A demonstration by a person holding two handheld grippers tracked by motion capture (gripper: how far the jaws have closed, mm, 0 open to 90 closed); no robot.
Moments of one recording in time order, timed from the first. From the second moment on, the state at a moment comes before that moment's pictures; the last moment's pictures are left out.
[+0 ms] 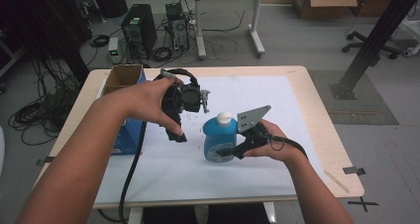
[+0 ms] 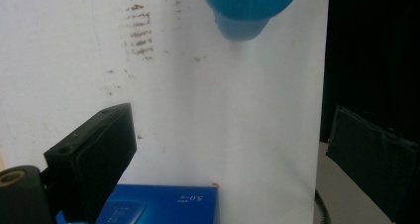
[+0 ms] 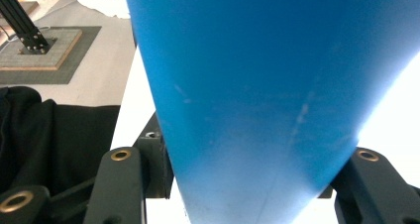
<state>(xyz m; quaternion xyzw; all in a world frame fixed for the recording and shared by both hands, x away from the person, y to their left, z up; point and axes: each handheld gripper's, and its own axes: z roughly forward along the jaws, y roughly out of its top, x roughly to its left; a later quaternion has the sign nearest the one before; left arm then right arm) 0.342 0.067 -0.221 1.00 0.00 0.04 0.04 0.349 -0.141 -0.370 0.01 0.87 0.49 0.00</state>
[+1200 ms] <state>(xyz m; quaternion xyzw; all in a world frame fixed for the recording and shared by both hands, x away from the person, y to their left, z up) 0.331 0.051 -0.233 1.00 -0.01 0.03 0.01 0.346 -0.078 -0.377 -0.02 0.87 0.49 0.00</state>
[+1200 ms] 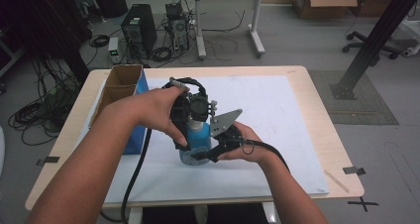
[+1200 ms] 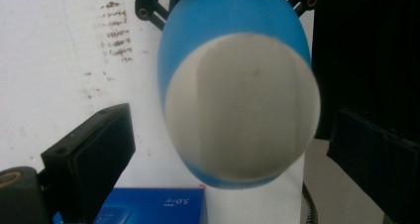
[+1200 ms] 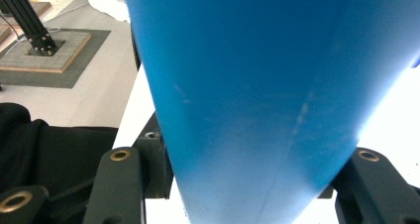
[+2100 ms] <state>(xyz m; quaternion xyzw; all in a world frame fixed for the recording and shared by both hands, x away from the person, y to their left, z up) 0.323 0.047 -0.237 1.00 -0.03 0.04 0.01 0.342 -0.063 -0.374 -0.03 0.87 0.49 0.00</state>
